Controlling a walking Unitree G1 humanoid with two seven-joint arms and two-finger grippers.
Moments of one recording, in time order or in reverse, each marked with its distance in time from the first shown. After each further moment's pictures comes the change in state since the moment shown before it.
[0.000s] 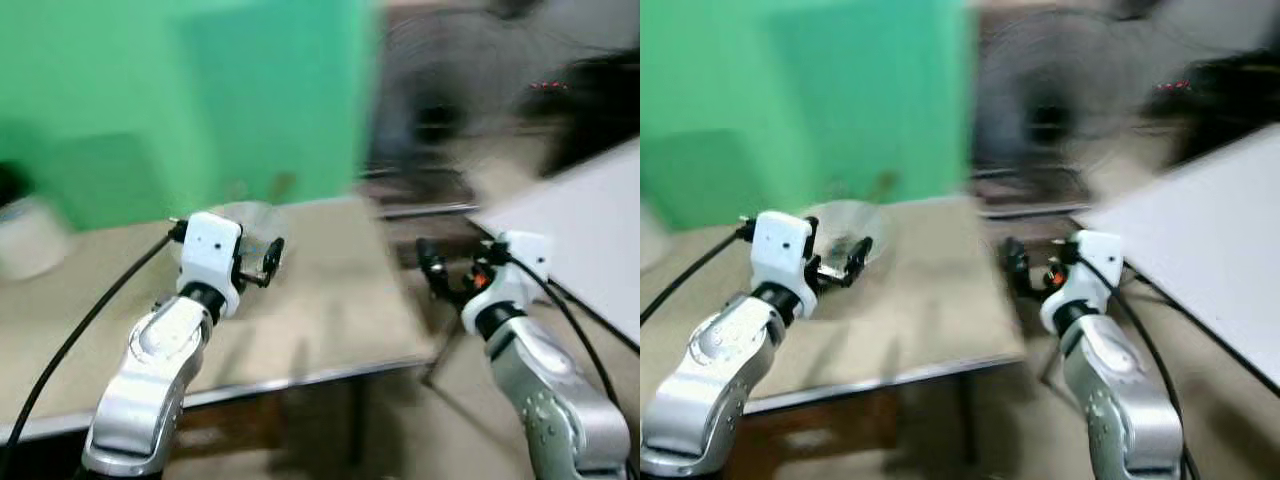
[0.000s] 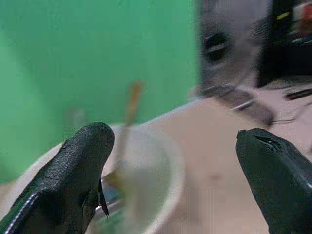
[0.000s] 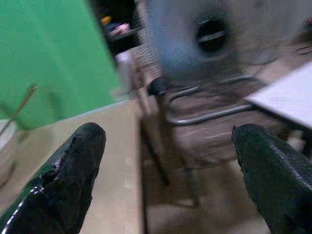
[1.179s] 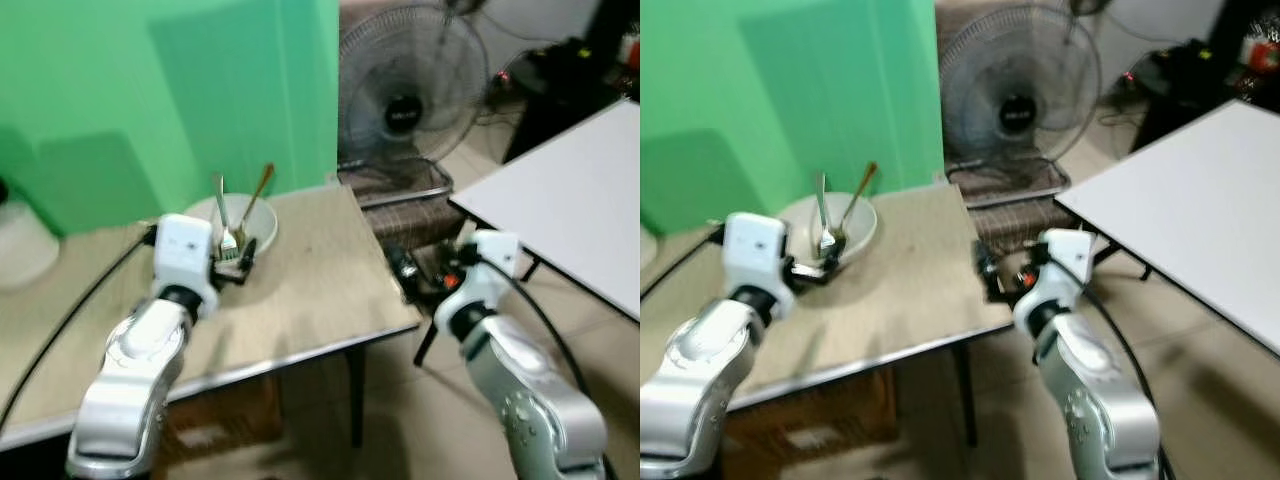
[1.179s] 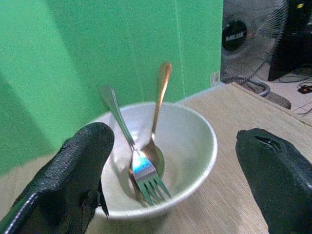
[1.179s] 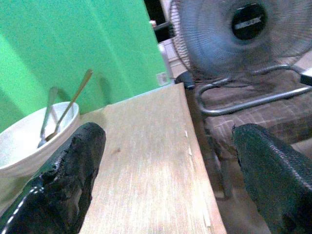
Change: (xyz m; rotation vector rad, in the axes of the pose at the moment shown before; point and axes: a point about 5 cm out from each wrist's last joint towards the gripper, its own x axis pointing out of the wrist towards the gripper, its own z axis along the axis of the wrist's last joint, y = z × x) left arm -0.007 0.019 -0.005 -0.024 0.036 0.100; right arm 0.004 0.023 -0.005 0.017 0.022 0.132
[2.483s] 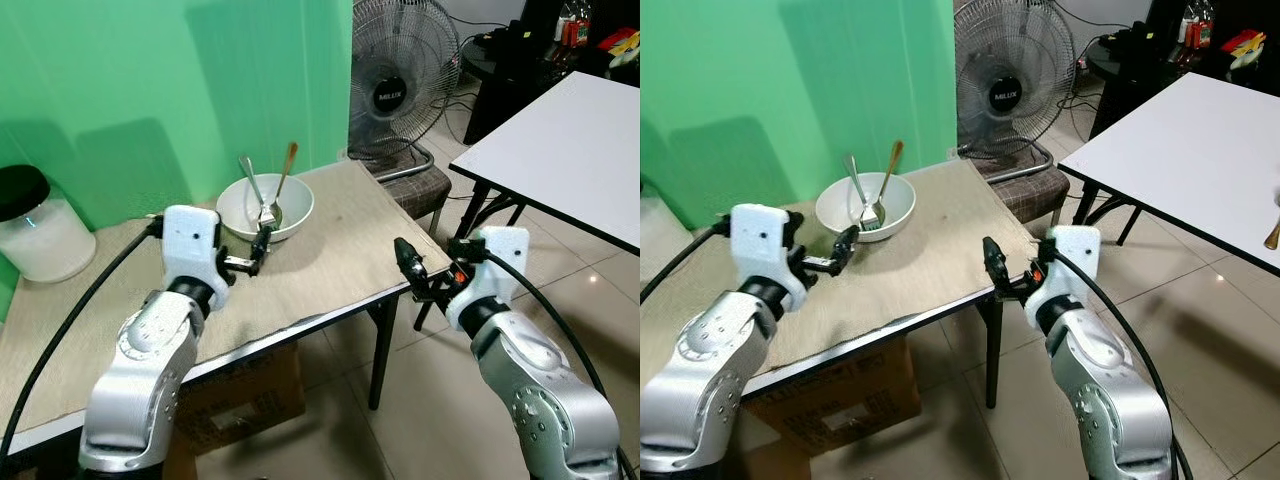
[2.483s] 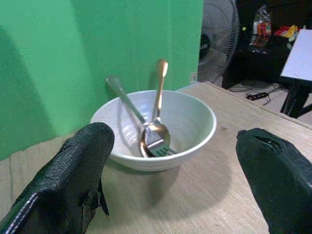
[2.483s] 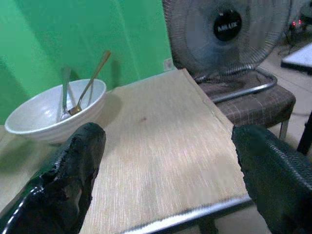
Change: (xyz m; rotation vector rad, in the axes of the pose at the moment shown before) left arm 0.002 -0.008 0.006 -0.102 -0.038 -0.033; right arm 0.002 -0.005 0.010 -0.097 -0.013 -0.008
